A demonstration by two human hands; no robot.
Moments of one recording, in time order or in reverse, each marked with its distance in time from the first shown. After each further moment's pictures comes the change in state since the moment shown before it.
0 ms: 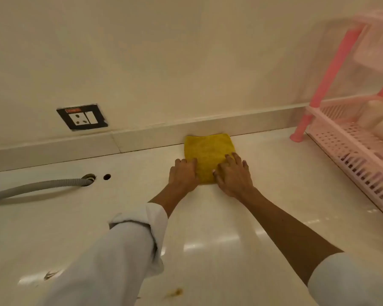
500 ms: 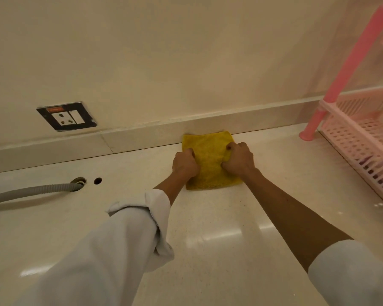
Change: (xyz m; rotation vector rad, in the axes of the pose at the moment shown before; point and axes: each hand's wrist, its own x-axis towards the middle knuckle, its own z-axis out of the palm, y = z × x) left_hand 0.070 0.009 0.005 -0.330 -0.086 -0.300; right_hand 0.078 0.028 -0.007 0.316 -0.121 0.284
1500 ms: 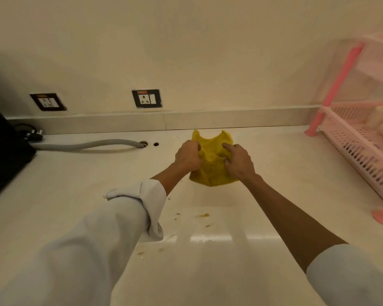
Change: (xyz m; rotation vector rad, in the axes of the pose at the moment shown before) left_hand -0.229 -0.079 -0.087 0.006 0.179 0.111; right_hand -0.240 -0.082 -0.002 0.092 0.105 -0.329
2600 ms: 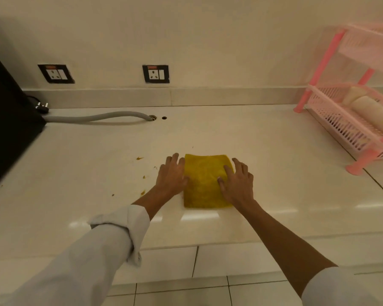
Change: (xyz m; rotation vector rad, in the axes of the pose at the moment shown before) left_hand -0.185 -0.134 0.017 0.316 0.004 0.222; right_hand -0.206 -0.035 0.083 -0.410 0.088 0.031
